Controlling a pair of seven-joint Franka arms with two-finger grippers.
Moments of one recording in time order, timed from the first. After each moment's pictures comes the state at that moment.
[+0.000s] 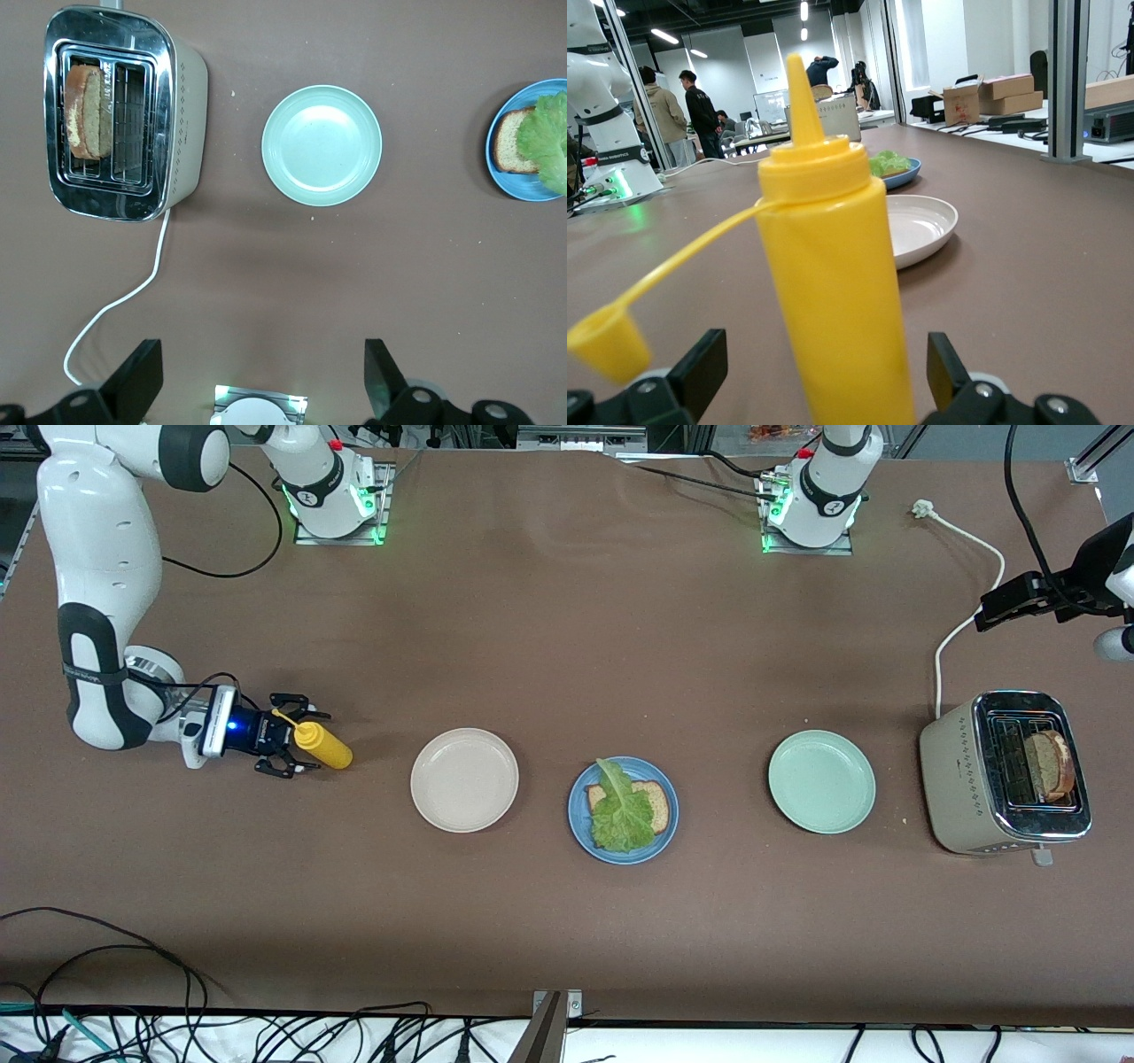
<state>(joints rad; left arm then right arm) -0.05 0.08 0.05 -1.41 -0.01 1.33 -0.14 0.09 0.82 -0.44 -1.92 1.50 1.42 -2.56</state>
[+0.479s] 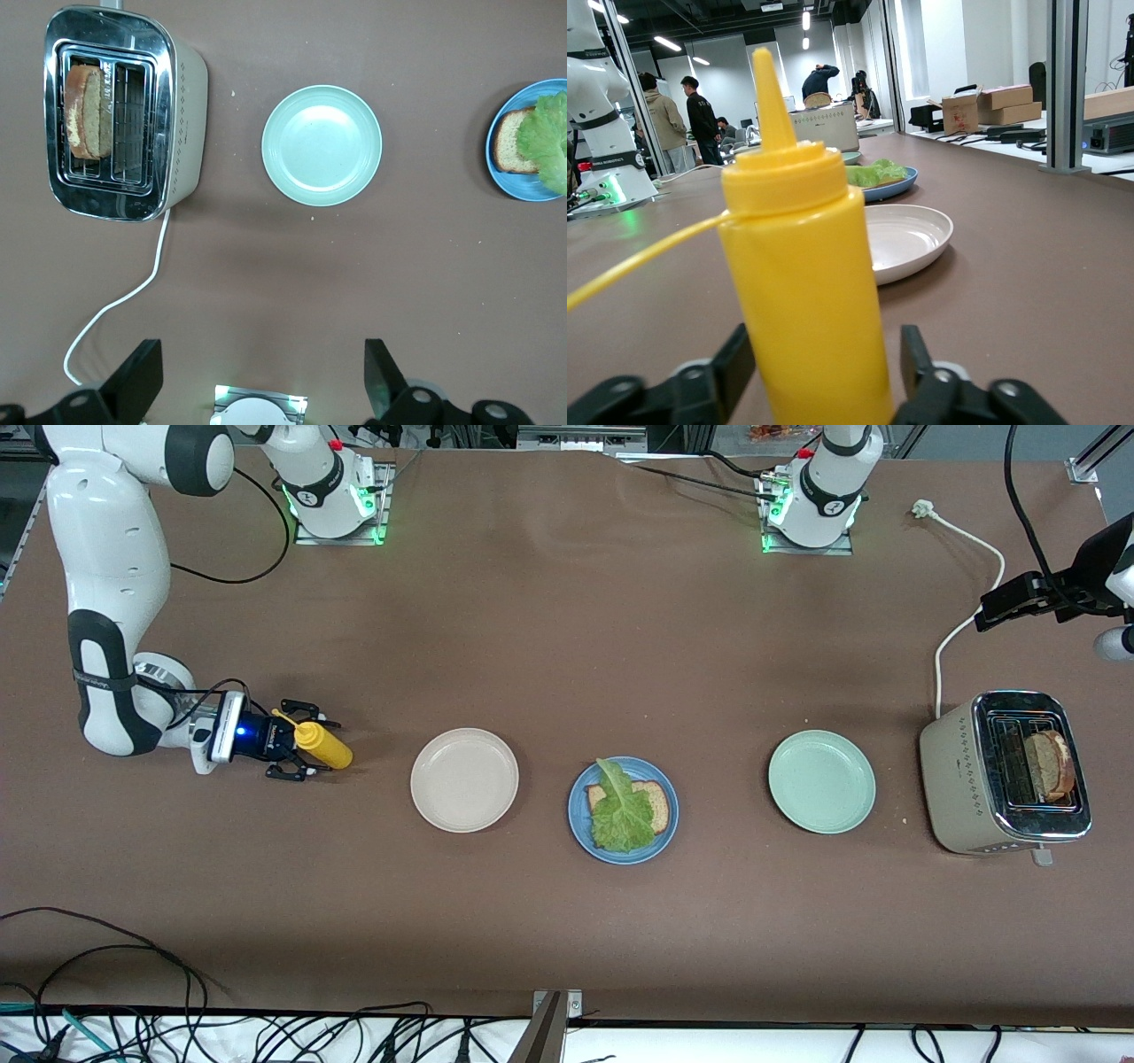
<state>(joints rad) -0.05 0.08 0.05 -1.41 -0.01 1.33 -0.14 0.09 0.84 -0.41 -1.90 1.53 1.42 -2.56</state>
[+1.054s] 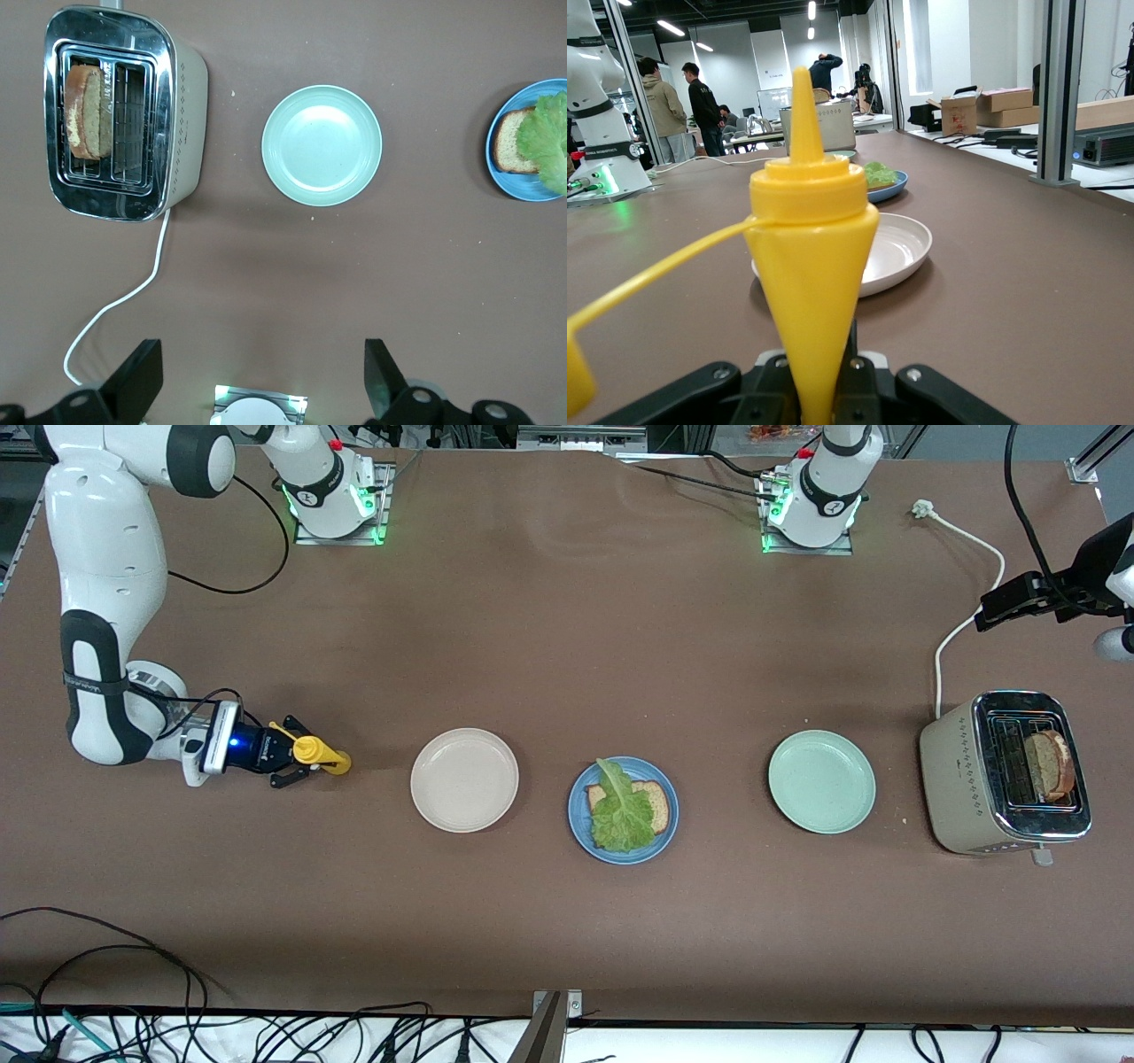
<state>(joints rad) -0.05 0.08 0.05 -1.41 -0.01 1.33 -0.14 0.09 0.85 -0.42 -1.82 1.53 1.43 -2.53</state>
